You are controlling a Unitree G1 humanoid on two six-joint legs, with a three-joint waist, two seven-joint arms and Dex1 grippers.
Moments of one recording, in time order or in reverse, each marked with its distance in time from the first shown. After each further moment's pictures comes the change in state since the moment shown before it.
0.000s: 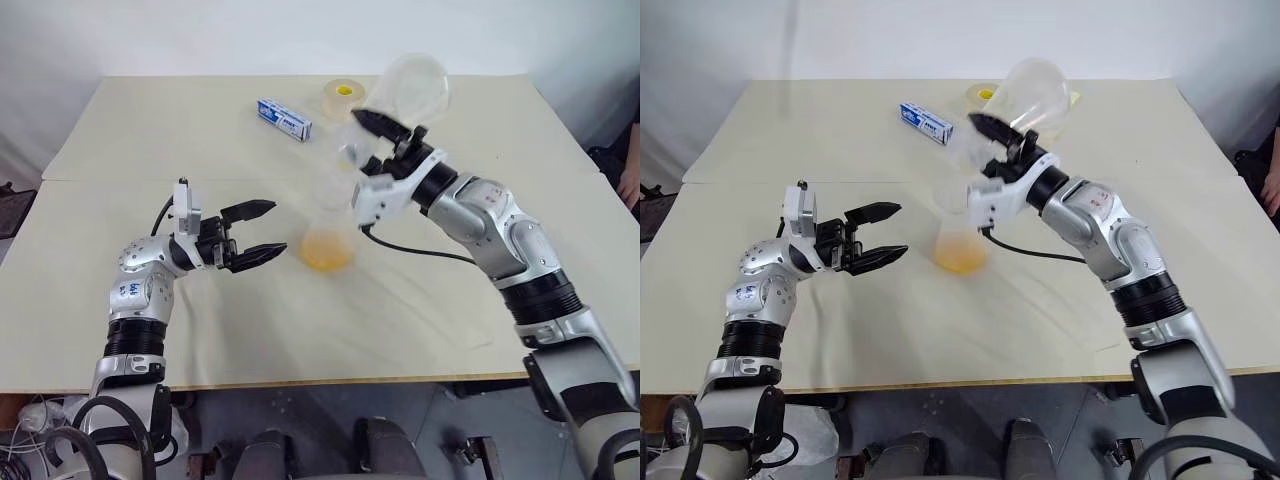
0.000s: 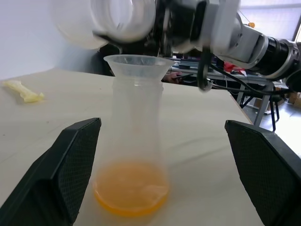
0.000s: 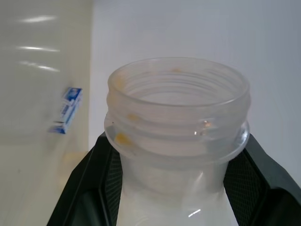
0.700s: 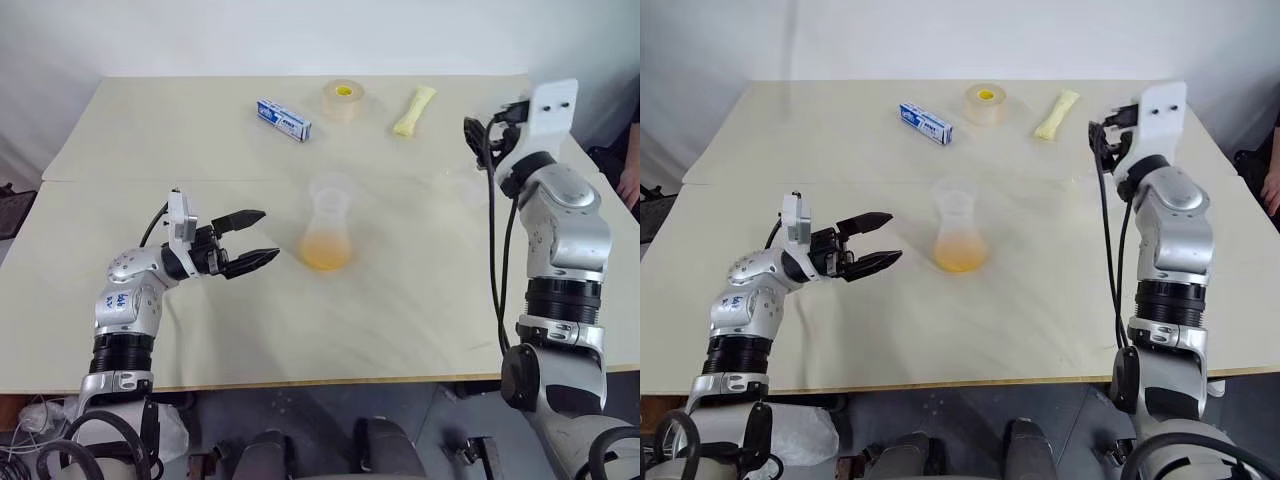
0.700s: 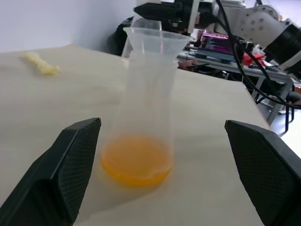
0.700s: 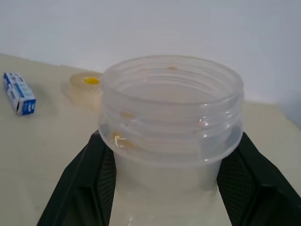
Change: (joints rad) left arm 0.106 0.041 0.005 -0.129 -0.001 0.099 0.109; right arm 0.041 0.091 -0.553 0.052 0.718 0.773 0.101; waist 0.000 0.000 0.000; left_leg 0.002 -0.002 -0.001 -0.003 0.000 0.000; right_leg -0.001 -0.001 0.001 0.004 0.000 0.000
